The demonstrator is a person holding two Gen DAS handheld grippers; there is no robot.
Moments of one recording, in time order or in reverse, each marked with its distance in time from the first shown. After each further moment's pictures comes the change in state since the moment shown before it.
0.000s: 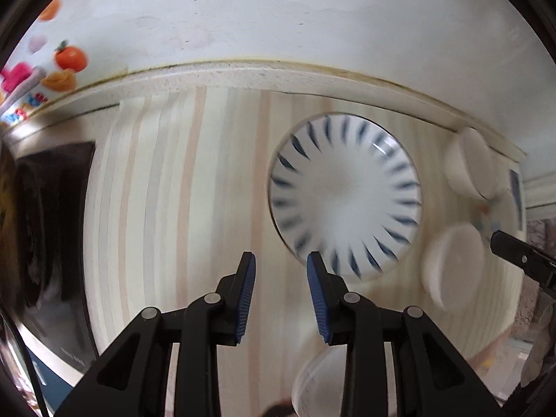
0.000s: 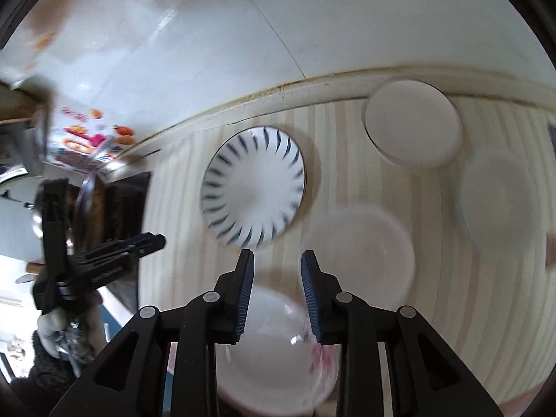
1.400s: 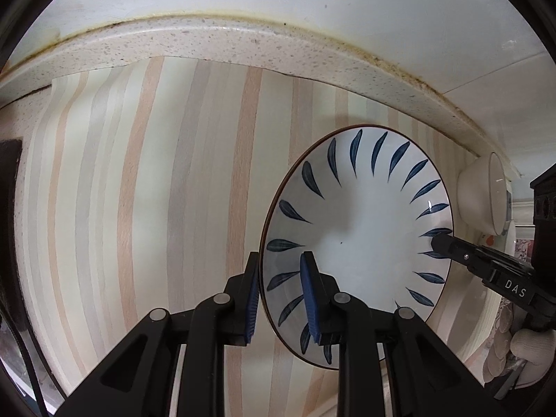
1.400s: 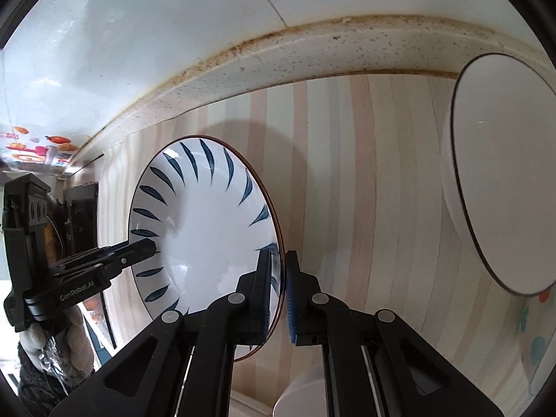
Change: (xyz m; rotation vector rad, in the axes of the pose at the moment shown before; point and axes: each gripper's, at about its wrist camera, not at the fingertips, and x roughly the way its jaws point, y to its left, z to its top) left arm 0.076 0.065 0.015 -0.053 0.067 -0.184; right arm 0.135 -0.027 0.066 0.032 0.129 -0.028
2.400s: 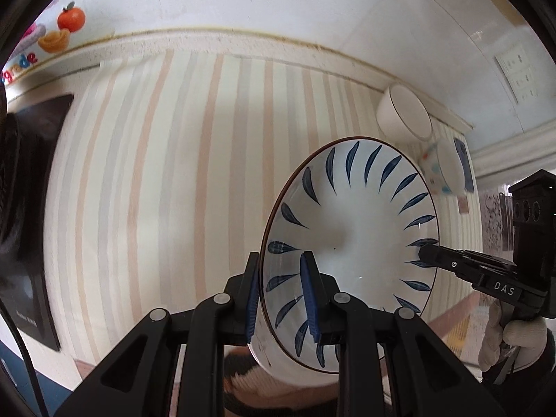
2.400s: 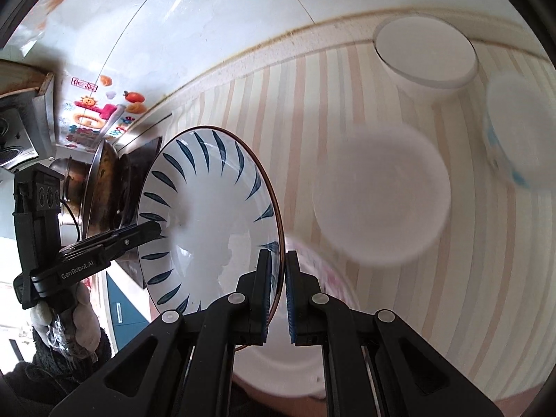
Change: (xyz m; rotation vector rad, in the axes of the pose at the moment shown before) left arm -0.087 -0.055 -0.143 0.077 -0.091 -0.030; right arm -0.109 0.001 -0.167 -0.028 -0.068 0.128
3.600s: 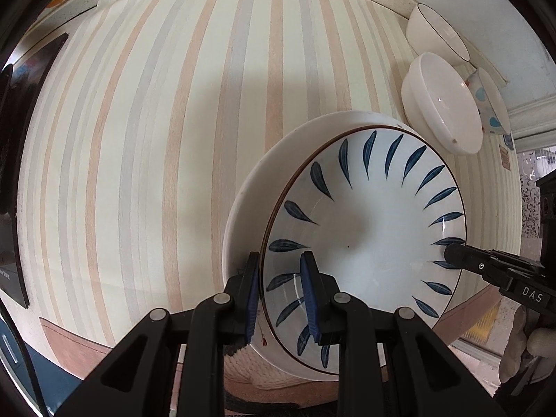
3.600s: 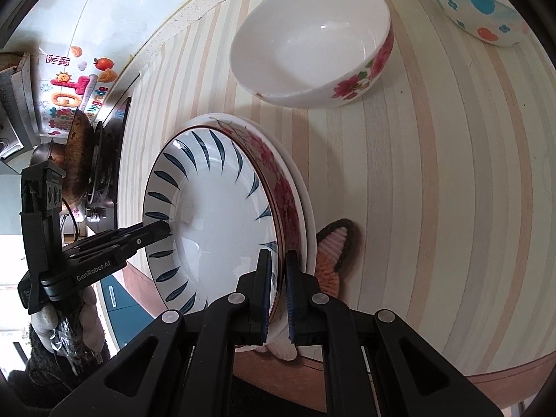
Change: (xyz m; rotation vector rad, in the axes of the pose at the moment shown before) left arm 0.081 -0.023 -0.055 -0.014 0.123 0.111; right arm 0.049 -0.056 -0.082 0.065 0.112 -0.016
